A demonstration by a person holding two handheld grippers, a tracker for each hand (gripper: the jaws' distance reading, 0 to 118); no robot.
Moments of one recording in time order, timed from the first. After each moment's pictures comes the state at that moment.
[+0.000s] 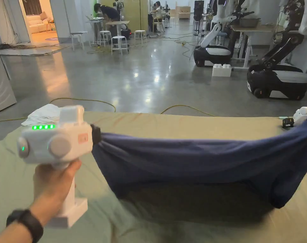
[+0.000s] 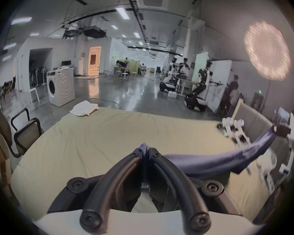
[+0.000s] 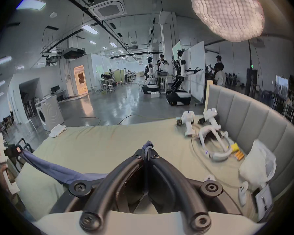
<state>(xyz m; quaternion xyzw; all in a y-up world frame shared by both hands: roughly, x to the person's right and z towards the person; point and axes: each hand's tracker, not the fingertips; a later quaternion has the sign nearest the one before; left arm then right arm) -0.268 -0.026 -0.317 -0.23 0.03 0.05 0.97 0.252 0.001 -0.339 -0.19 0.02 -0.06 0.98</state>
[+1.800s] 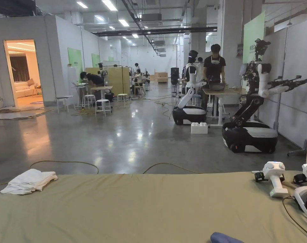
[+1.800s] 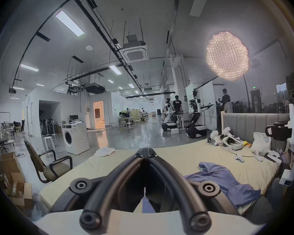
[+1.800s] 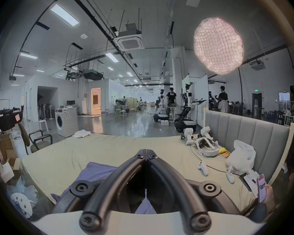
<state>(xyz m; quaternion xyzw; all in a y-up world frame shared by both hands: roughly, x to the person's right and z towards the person) -0.160 0.029 0.040 0.02 0.06 -0.06 1.00 0.168 -0.002 0.005 -0.04 0.07 0.00 1.00</state>
